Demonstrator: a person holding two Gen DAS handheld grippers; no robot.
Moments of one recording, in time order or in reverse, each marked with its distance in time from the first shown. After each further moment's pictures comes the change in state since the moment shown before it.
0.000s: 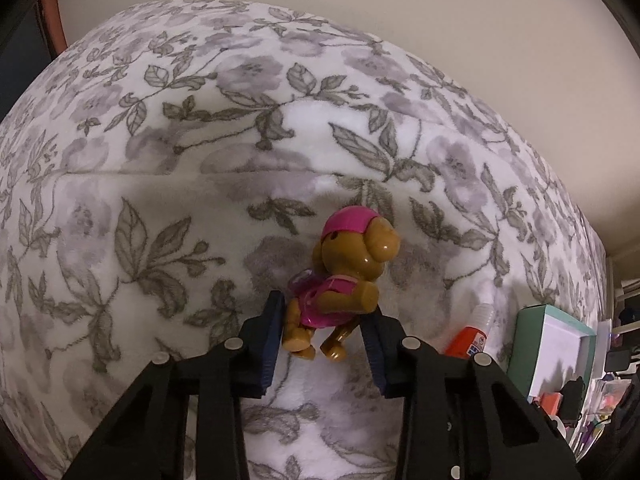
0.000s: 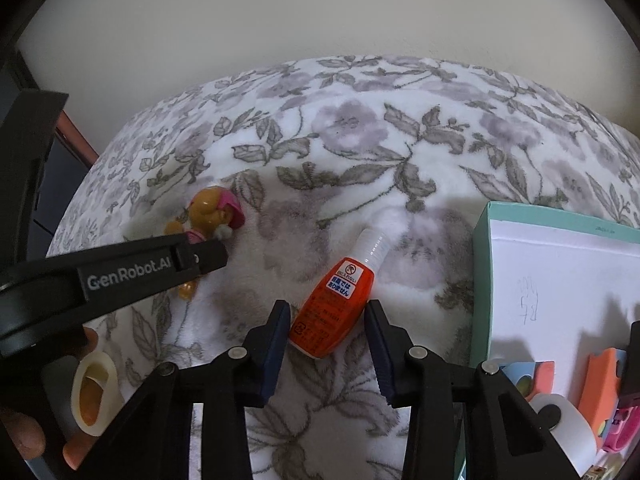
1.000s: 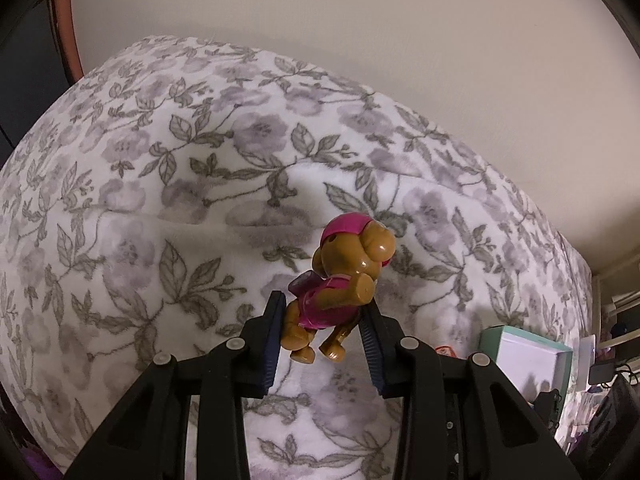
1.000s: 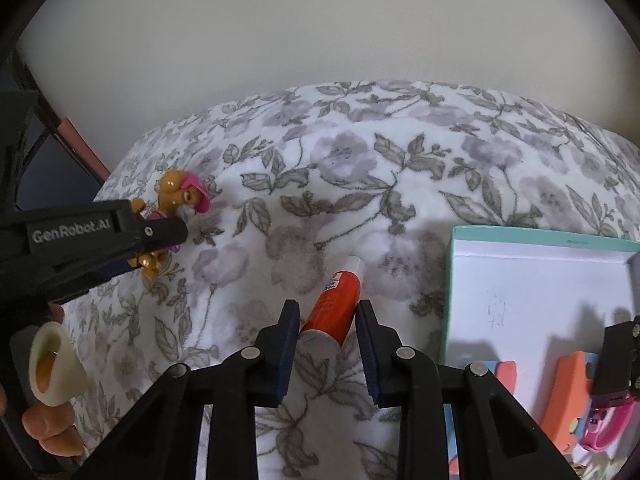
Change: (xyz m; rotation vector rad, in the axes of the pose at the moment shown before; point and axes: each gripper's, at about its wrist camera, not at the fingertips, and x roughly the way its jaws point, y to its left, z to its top) left arm -0.060 -0.009 0.014 -0.010 -0.093 0.009; right arm -0.033 -0.011 0.003 0.013 -0.045 0.038
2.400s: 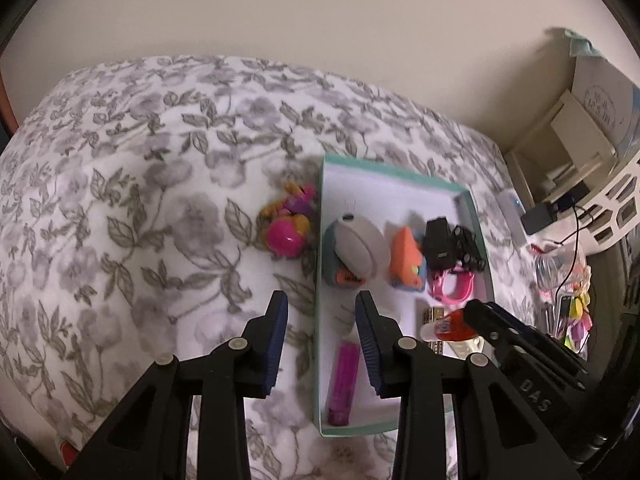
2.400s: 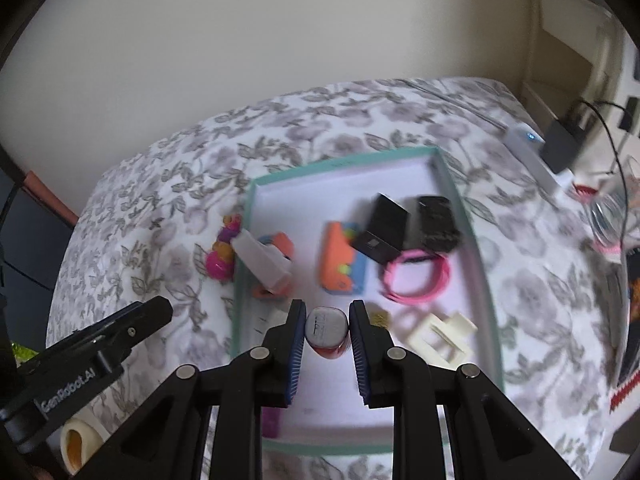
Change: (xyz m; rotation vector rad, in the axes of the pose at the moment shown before) left arm -0.088 -0.101 -0.154 0.283 0.062 -0.160; right arm -0.165 -0.113 -0.091 0.214 -0.008 -0.153
